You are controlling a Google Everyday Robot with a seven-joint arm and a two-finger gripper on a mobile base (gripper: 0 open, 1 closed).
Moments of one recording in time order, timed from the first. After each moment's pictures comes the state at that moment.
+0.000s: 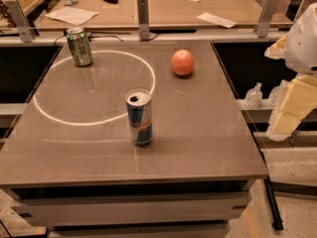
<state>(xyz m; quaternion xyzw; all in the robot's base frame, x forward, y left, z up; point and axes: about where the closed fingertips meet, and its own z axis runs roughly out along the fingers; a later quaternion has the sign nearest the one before) 0.438 -0.217 0.977 -0.60 0.78 -0.03 0.16</state>
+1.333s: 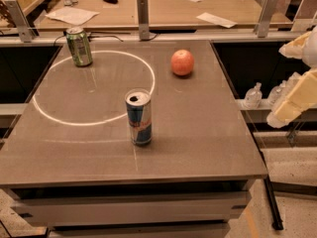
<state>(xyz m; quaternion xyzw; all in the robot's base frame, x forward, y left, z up) 0.463 -0.242 0.973 -0.54 0.81 0.02 0.25</state>
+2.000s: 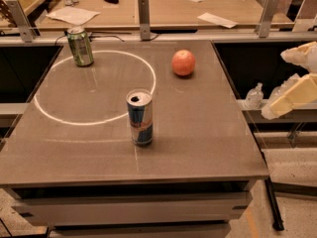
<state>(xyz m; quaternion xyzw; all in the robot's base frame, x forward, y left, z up) 0.499 -0.258 0.951 -0.48 0.80 0.09 0.34</state>
